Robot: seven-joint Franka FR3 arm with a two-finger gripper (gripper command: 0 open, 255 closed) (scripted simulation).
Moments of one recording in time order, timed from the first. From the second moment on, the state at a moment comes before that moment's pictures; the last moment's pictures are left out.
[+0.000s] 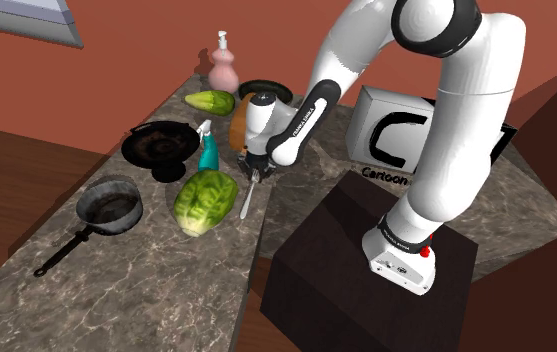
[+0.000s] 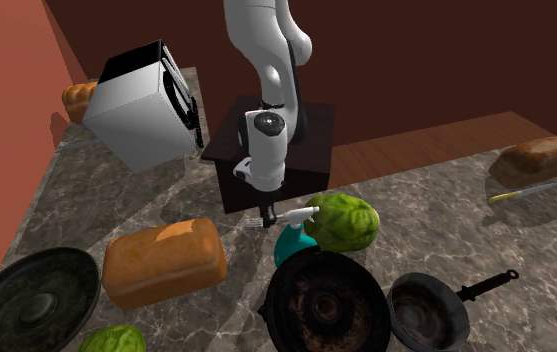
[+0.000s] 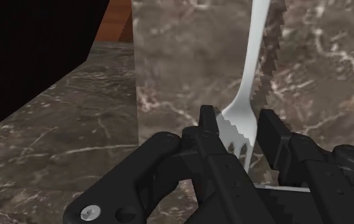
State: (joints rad) arm -0.14 0.39 0.24 -2.41 -0.44 2.80 1.58
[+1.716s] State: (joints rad) arm -0.30 0.11 0.34 -2.42 -0.16 2.56 1.27
